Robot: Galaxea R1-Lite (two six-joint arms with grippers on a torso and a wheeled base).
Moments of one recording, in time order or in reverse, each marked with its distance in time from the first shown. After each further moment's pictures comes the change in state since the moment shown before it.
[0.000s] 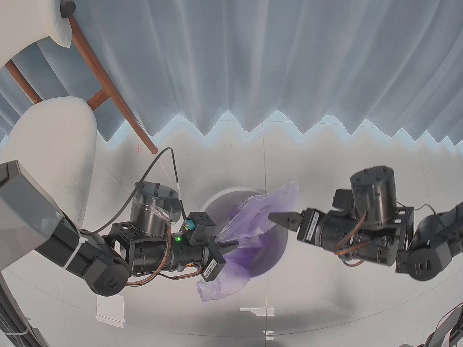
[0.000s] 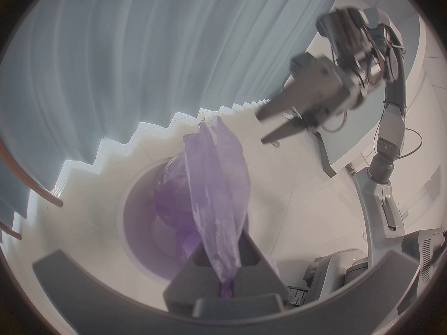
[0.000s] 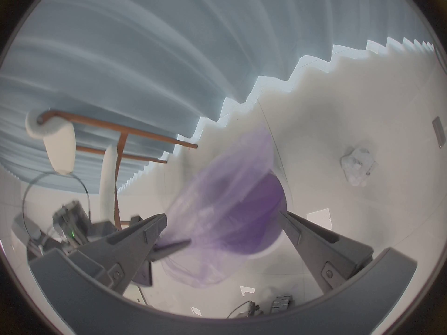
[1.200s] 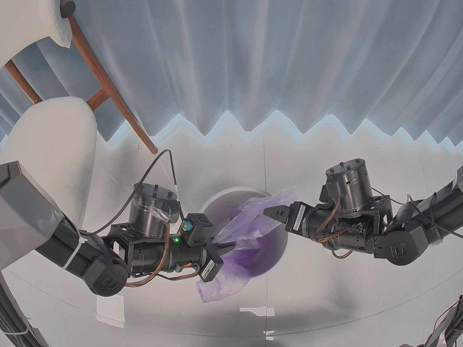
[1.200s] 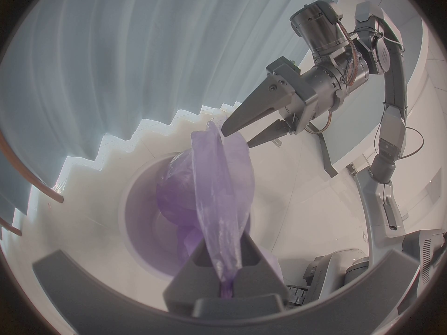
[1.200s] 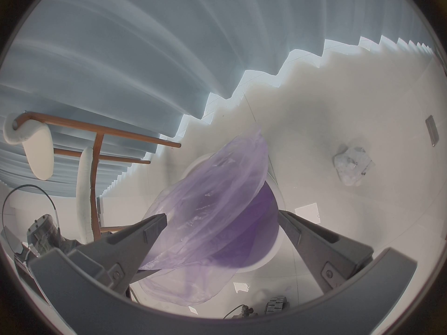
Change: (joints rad) left arm 0.008 0.002 0.012 -0.003 0.006 -0.006; right arm -0.040 0.123 -0.166 0.126 -0.024 0.011
